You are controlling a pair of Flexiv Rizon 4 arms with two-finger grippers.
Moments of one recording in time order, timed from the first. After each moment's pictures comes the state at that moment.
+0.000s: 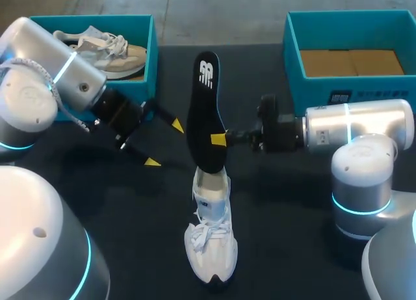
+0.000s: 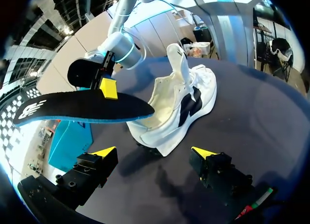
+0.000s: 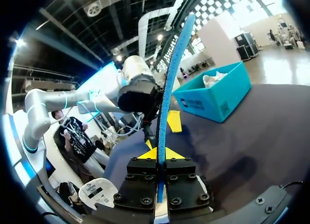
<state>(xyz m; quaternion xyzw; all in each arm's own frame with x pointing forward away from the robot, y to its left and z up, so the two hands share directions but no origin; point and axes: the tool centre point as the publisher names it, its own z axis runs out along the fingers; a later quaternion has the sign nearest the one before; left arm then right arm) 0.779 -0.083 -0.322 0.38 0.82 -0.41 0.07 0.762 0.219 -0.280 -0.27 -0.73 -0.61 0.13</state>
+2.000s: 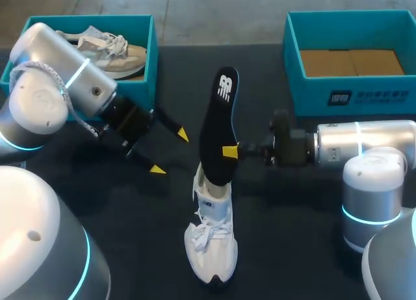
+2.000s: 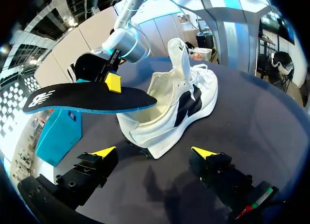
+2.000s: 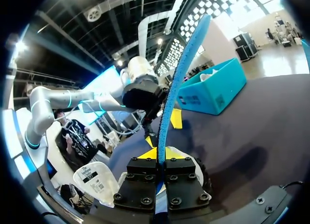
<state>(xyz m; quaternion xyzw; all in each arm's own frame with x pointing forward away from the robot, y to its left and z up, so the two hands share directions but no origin) 0.773 -0.092 -0.347 0.36 0.84 -0.41 0.03 0.749 0.195 -0.309 -0.28 -0.72 -0.62 0.14</state>
